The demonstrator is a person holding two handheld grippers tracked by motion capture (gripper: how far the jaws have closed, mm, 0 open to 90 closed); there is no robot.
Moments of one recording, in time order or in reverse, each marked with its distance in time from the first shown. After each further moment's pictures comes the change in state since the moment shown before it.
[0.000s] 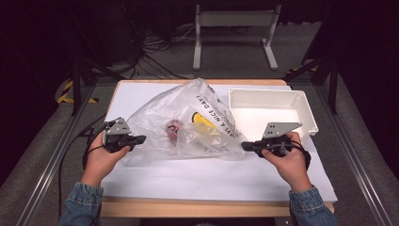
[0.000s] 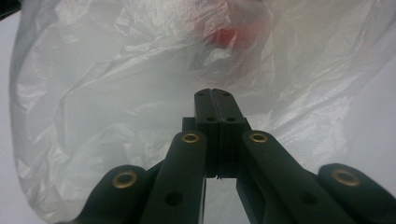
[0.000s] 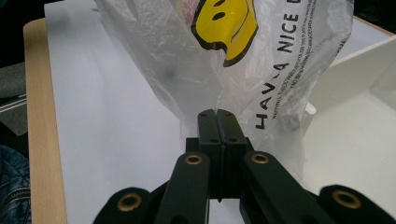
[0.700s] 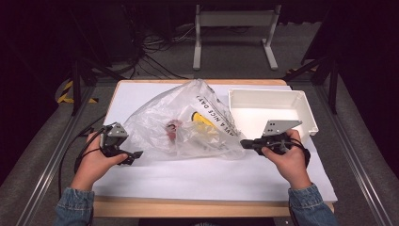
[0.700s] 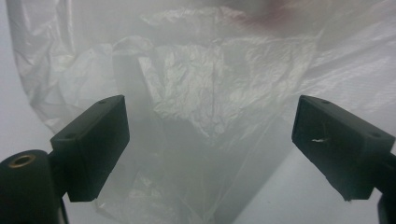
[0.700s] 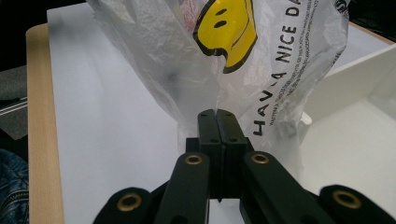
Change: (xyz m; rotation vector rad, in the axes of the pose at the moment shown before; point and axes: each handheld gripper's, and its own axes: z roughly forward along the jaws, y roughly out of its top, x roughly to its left) left arm 0.006 -0.020 0.012 0.189 0.085 -0.061; right arm -0.003 0.004 0.001 -0.015 0.006 -0.007
